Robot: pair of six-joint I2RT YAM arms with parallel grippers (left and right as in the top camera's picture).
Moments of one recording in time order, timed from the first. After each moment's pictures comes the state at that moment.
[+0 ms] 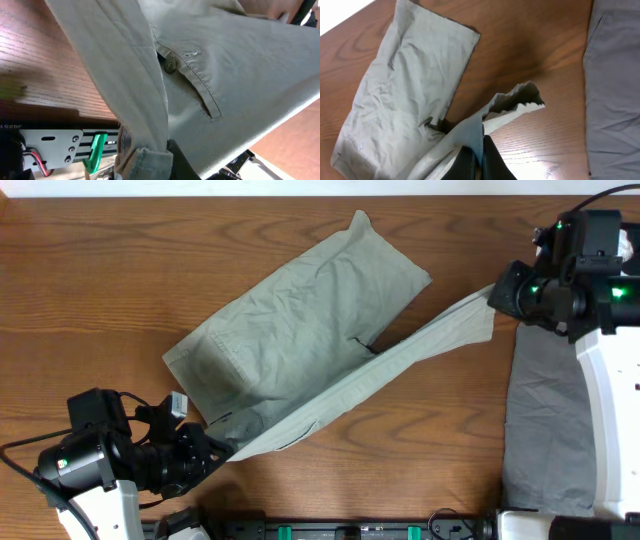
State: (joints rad) left arm 0.40 0.90 0.95 -1.63 0.68 -0.09; right arm -0.02 1.50 1.57 -1.09 -0.16 0.44
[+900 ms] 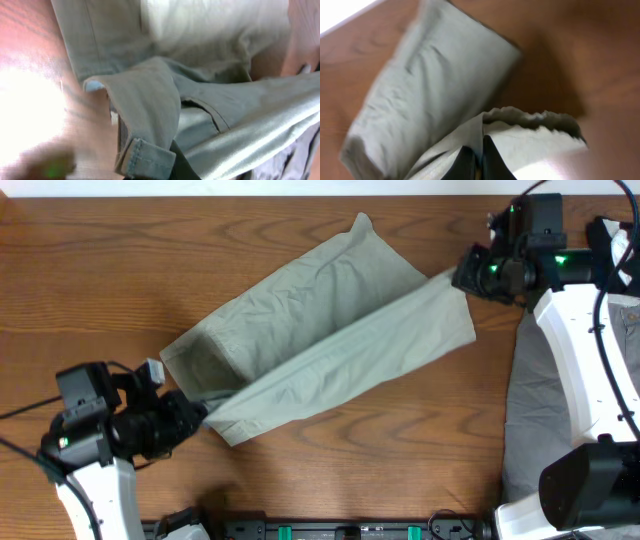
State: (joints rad) left arm 0.40 1.00 0.92 -1.23 0.54 -0.18; right arm 0.06 1.70 1.57 -0.83 -0.26 0.43
